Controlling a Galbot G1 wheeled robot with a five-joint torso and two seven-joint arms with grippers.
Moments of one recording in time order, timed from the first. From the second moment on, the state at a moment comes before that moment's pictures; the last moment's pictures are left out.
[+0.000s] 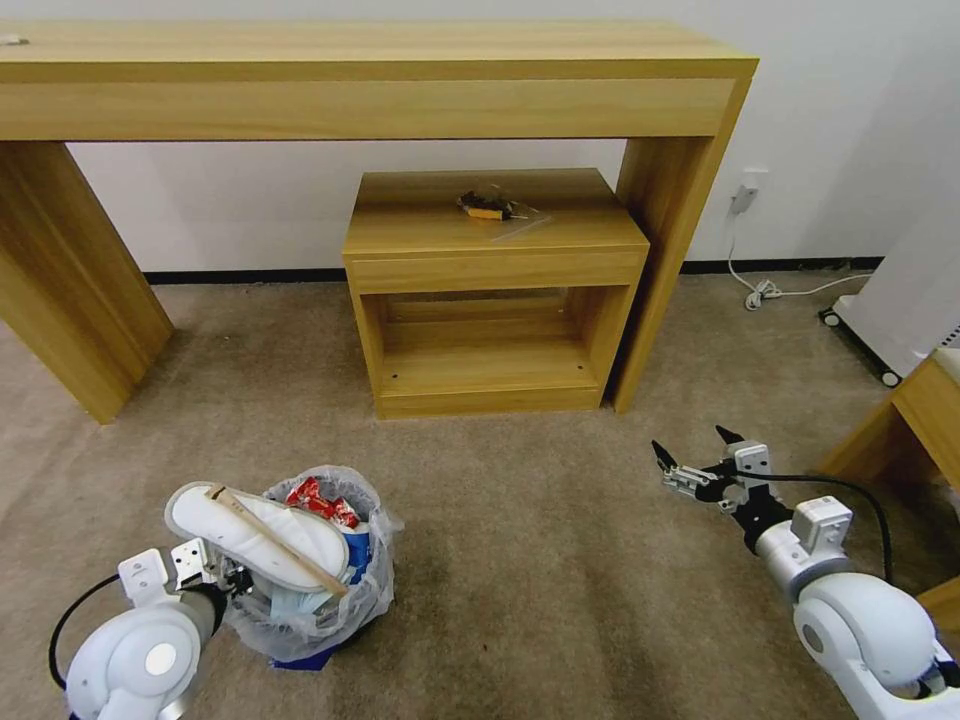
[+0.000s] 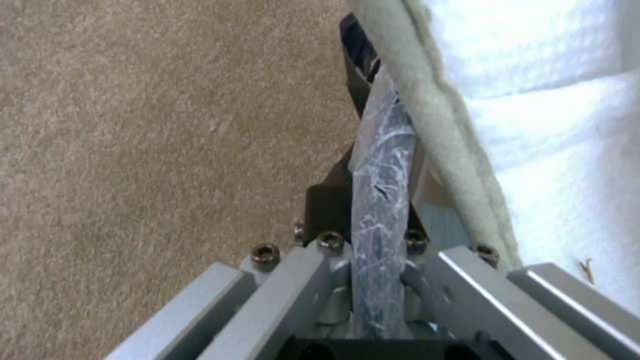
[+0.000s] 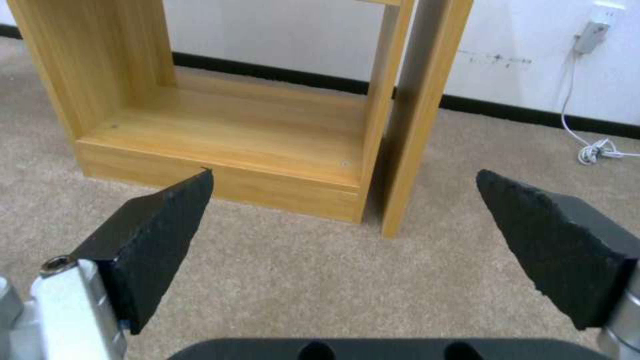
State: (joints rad) left arm 1.51 -1.14 -0.71 -2.06 -1.12 0.74 -0.71; right arm -1.47 0.96 0.62 2.04 0.48 -0.21 -0.03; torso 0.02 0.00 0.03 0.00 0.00
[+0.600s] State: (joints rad) left arm 1.50 -1.11 -0.72 -2.04 -1.12 0.74 -0.69; right arm -1.44 0.99 0.58 2.01 0.48 -0.22 -0.02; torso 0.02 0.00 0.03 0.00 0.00
